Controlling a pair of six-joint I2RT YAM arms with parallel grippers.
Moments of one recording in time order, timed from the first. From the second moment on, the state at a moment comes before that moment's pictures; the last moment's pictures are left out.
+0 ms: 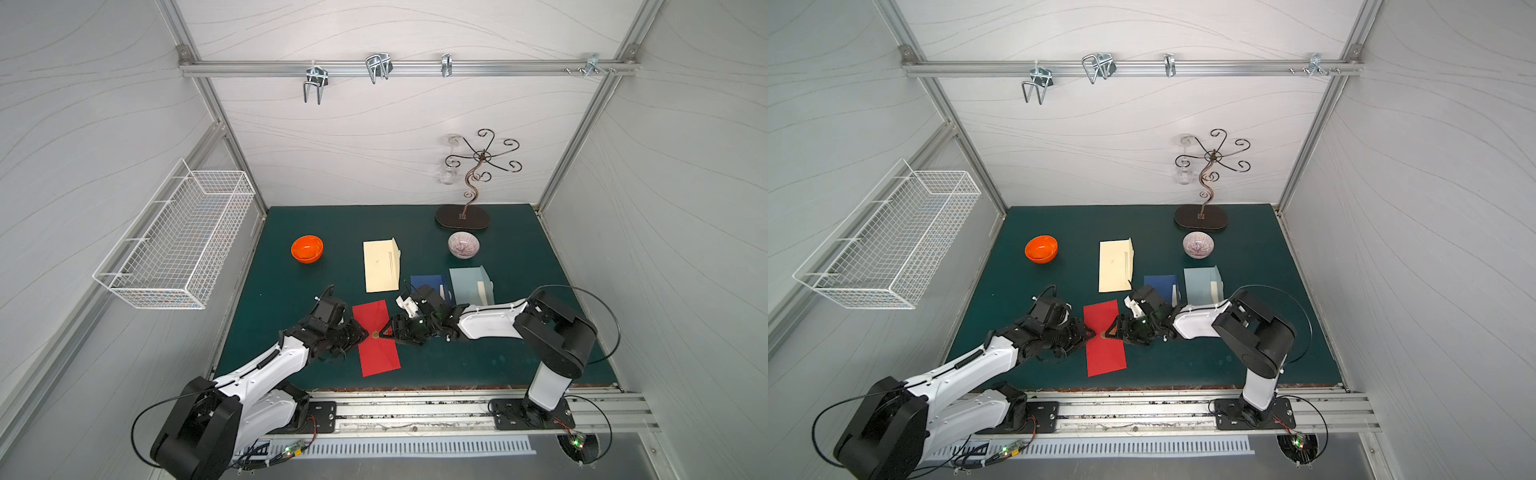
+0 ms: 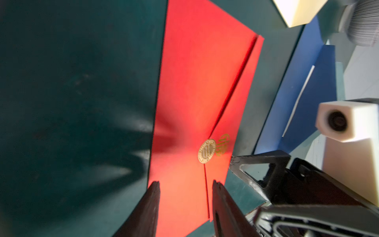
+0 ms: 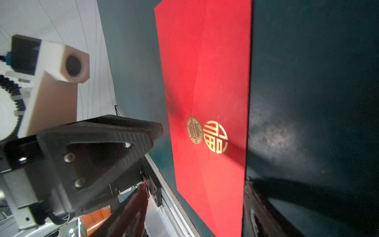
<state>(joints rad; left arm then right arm) -0.45 1.09 0.39 -0.32 0.33 -1.01 0.94 1.76 0.78 0.19 -0.56 0.99</state>
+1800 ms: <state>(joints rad) -0.45 1.15 0.39 -0.29 0.35 -1.01 0.94 1.73 0.70 0.34 -0.56 0.98</state>
